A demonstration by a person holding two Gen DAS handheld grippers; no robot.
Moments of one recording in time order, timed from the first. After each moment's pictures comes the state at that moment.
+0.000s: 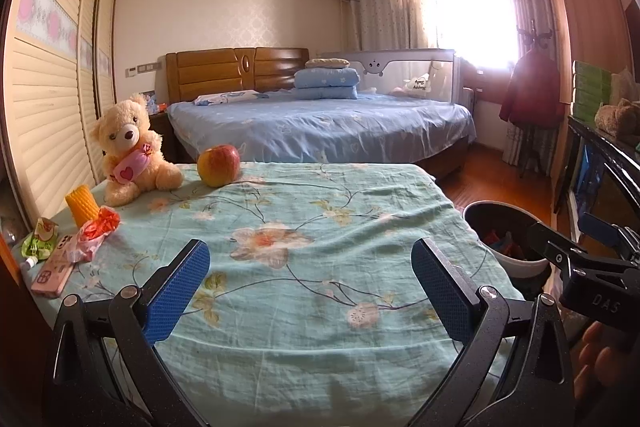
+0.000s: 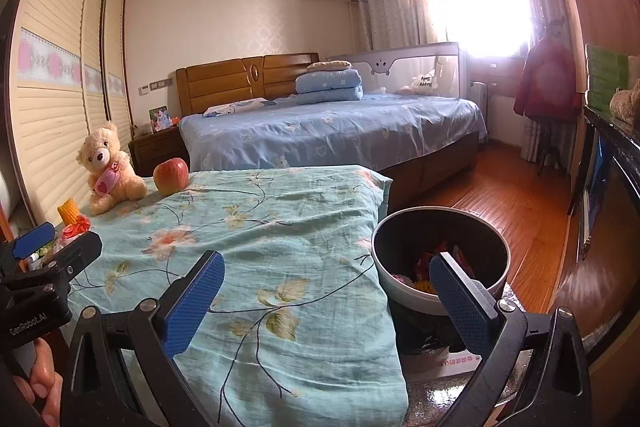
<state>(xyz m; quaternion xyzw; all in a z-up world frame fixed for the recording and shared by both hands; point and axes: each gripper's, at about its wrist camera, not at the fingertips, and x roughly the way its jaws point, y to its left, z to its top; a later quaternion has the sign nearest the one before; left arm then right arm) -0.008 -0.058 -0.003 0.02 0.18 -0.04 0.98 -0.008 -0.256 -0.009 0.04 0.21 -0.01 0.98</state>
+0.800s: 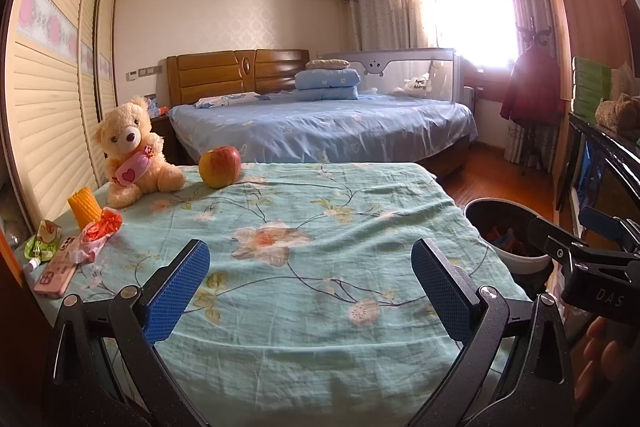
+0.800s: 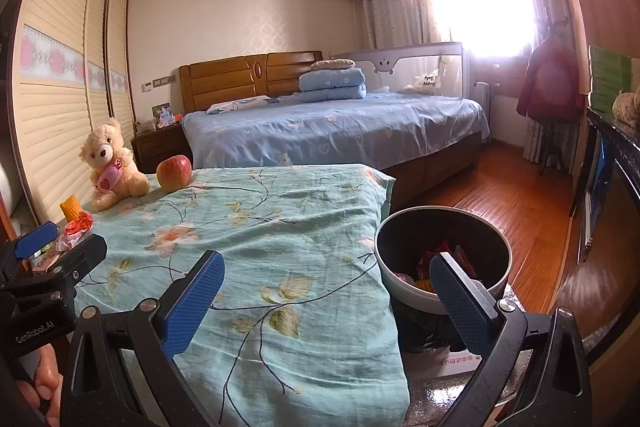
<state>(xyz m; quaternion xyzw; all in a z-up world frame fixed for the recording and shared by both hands) -0.009 -0.060 -0.006 0.02 0.18 -0.04 0.98 -0.009 -0.255 -0.009 0.04 0.21 0.00 0.98</state>
